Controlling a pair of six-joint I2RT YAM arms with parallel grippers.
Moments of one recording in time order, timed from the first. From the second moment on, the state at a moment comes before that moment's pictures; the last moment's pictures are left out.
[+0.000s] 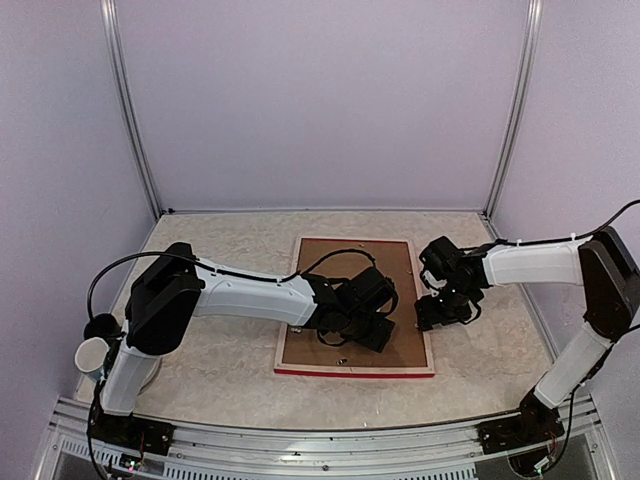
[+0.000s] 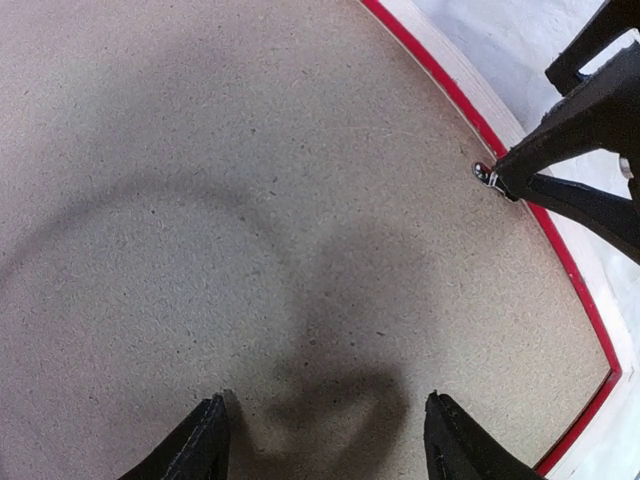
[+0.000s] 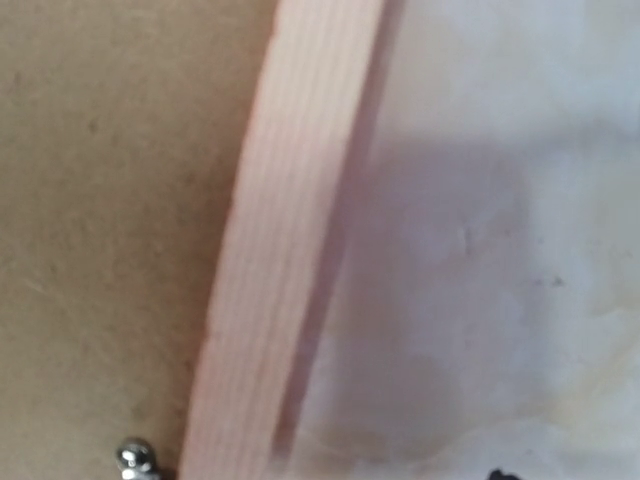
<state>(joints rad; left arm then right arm) -1.15 2.27 1.71 -0.37 -0.16 -0.46 0.56 1.62 0.93 -0.60 0.12 0.34</state>
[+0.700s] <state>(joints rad) -1.15 2.27 1.71 -0.37 -0.16 -0.47 0.64 1.68 0.99 -0.62 0.21 0.36</state>
